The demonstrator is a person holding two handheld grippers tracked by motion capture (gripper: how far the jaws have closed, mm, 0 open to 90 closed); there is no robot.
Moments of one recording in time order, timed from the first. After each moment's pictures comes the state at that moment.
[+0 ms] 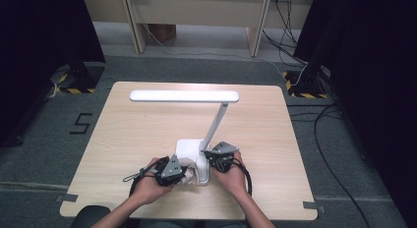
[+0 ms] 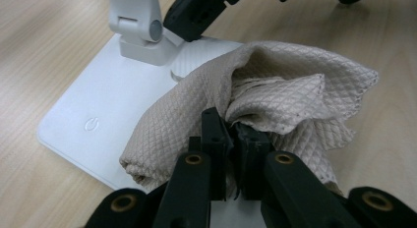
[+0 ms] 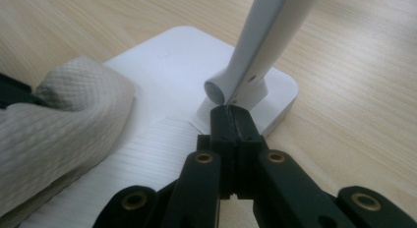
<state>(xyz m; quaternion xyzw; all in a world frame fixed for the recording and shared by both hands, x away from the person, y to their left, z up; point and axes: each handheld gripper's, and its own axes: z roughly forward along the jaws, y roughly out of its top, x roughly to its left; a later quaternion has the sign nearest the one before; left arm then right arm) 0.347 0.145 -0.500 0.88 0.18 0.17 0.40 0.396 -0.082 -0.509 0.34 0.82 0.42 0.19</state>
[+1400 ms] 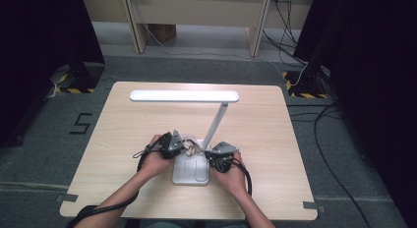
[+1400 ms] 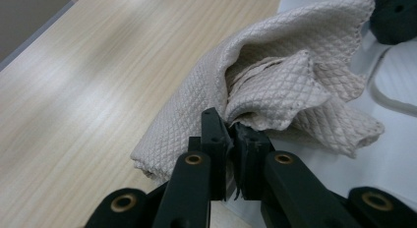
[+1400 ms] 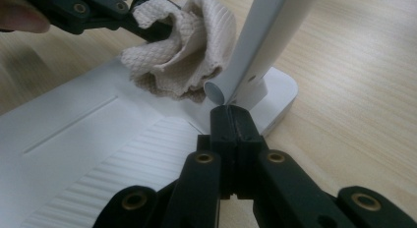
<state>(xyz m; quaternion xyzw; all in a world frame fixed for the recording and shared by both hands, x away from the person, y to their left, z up) 0.431 0.148 -0.504 0.87 0.22 0.26 0.35 0.396 -0.082 -0.509 0.34 0.82 0.42 0.19</state>
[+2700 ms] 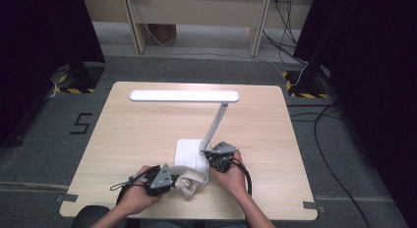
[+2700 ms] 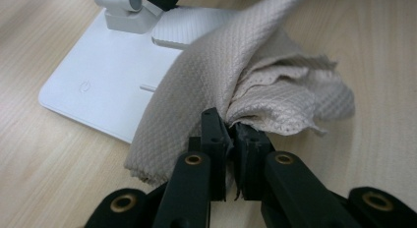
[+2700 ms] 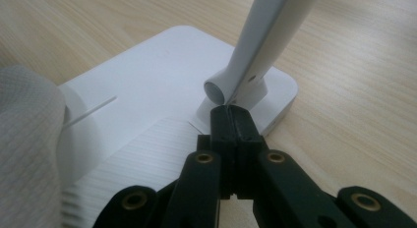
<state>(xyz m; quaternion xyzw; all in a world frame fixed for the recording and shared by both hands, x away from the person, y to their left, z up) 0.321 0.172 -0.495 0.90 0.16 0.18 0.38 0.395 -0.081 -0.509 0.35 0.82 0.42 0.18</state>
